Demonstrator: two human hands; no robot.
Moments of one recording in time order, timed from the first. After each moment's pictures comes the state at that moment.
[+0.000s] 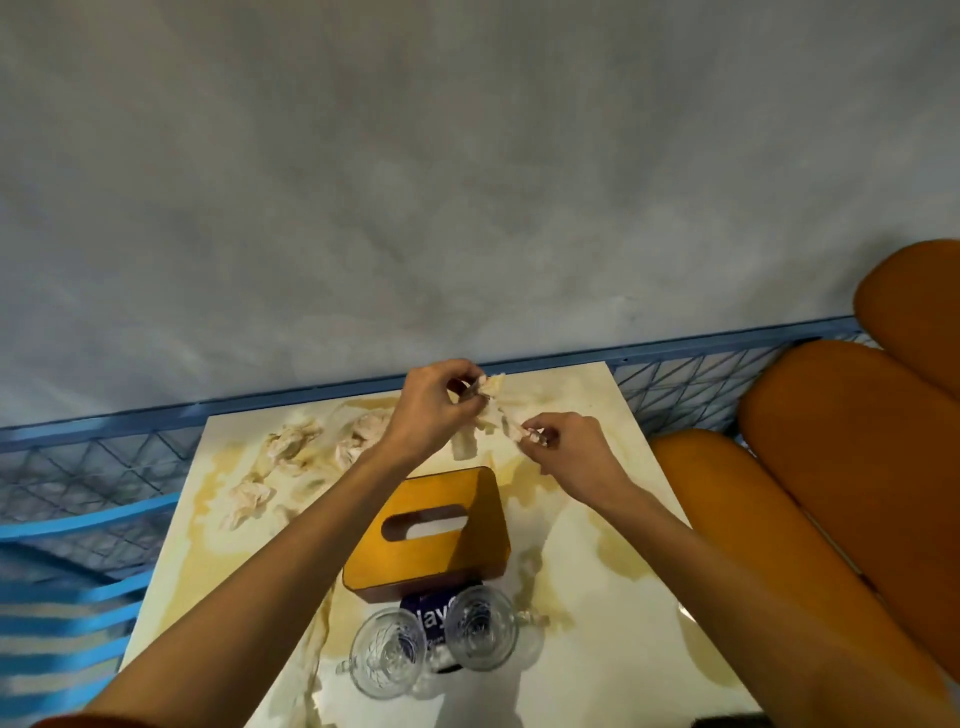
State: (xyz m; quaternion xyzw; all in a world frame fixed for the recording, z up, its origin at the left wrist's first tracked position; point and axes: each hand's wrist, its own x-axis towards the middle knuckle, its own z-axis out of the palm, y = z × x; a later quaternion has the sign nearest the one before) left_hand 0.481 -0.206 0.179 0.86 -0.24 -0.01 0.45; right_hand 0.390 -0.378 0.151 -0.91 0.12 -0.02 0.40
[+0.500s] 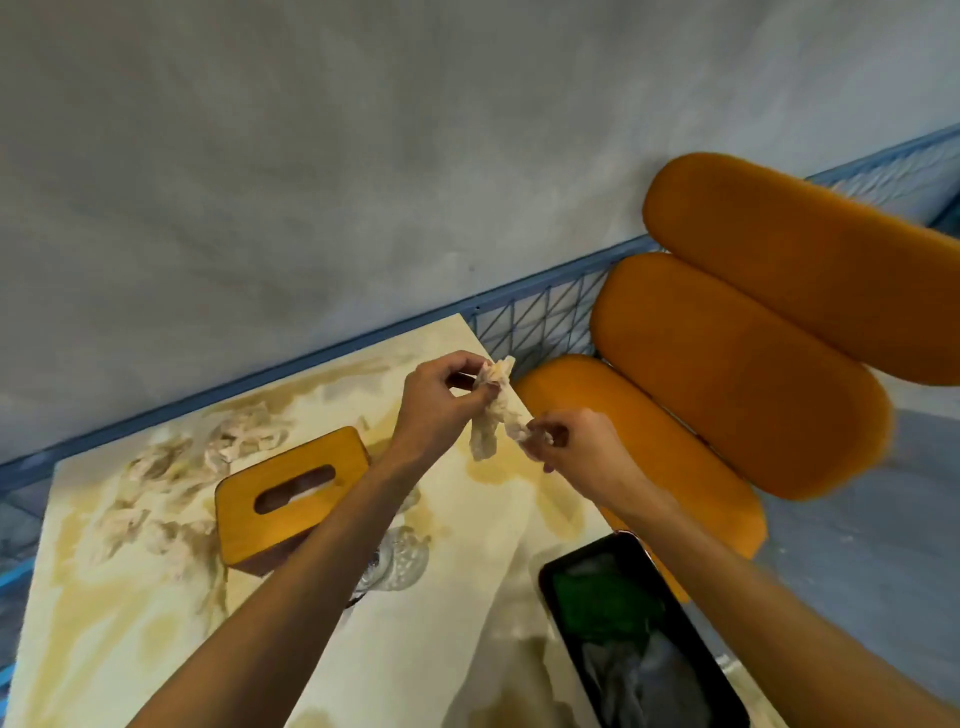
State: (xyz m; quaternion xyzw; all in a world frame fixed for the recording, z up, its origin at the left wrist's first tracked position) left_hand 0.312 -0.336 0.203 0.79 -0.29 -0.12 0.53; right_hand 0.183 -0.468 0.181 -0.89 0.23 -0.03 0.39
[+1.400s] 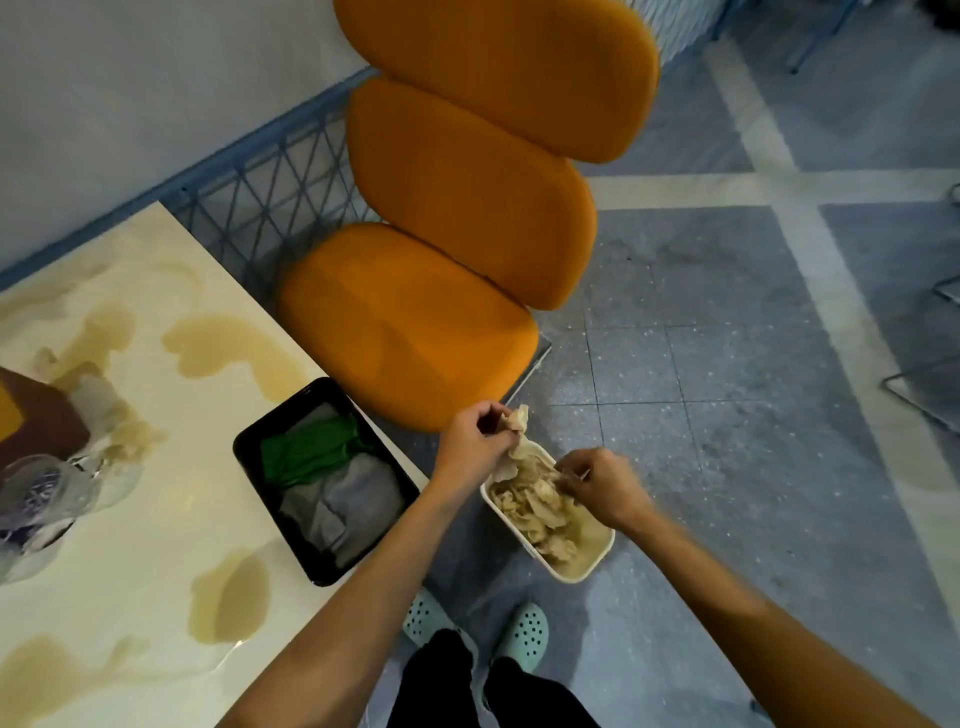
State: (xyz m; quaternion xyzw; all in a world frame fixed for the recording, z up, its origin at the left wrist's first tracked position) left_hand -0.082 -0.517 0.050 0.74 -0.27 -0.42 0.45; right_hand -0.256 -0.605 0.013 -0.80 0.45 0.09 0.40
